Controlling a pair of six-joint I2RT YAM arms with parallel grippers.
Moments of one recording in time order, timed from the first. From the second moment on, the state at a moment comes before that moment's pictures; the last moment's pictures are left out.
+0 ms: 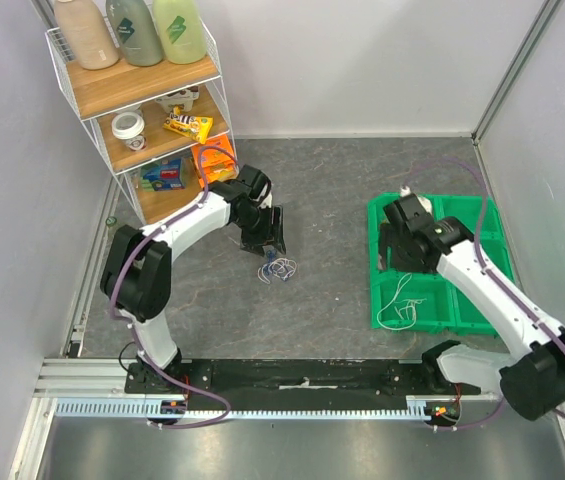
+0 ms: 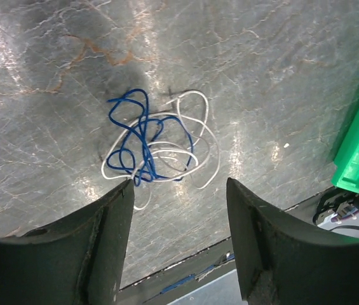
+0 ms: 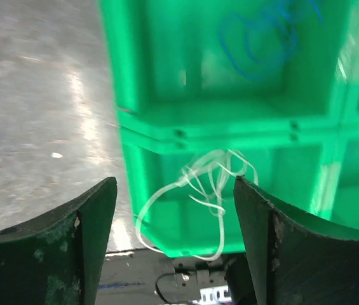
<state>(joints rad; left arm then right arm) -0.52 1.79 1.35 -0.76 0.29 -0.46 0.42 1.16 1.00 -1.05 0.29 0.54</state>
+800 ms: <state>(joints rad) -0.43 2.00 1.42 -0.78 0.40 -0.47 0.78 1.78 1.05 0.03 -0.20 0.23</state>
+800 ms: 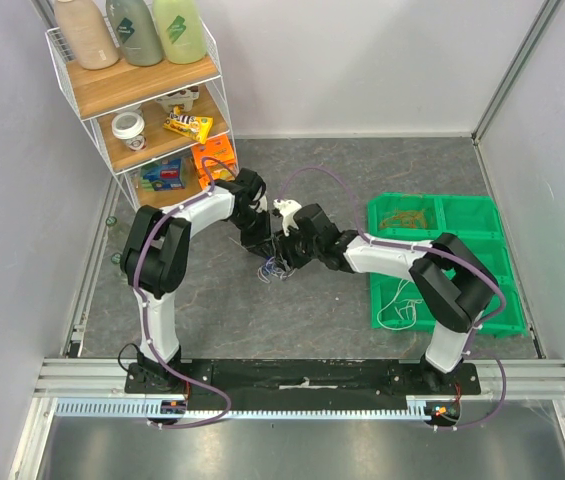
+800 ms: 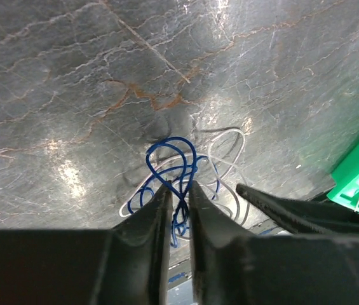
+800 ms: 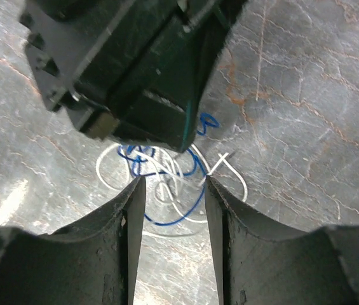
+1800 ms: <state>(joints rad) -0.40 1.75 1.32 -0.77 0.44 -0.47 0.82 1.53 0.96 -0.01 0.08 0.24</state>
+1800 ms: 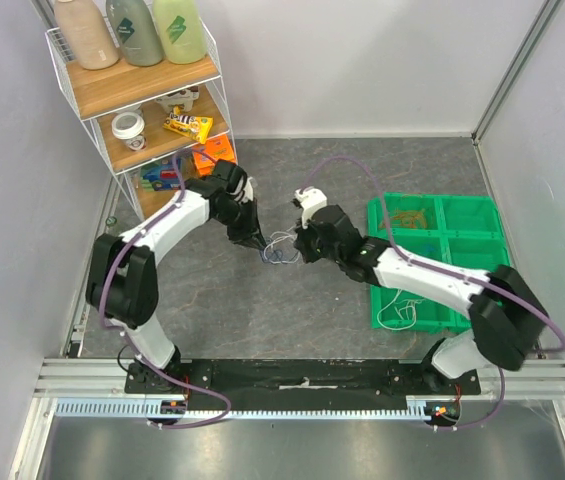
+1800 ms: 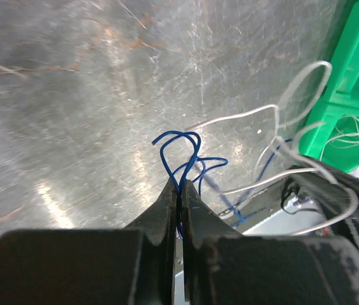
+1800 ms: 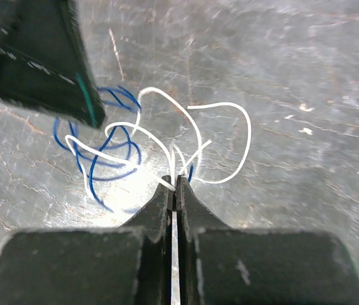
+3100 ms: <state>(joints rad) -0.30 1.43 1.38 -0.95 -0.12 -0.46 0.48 1.20 1.12 -0.46 0.18 0.26</state>
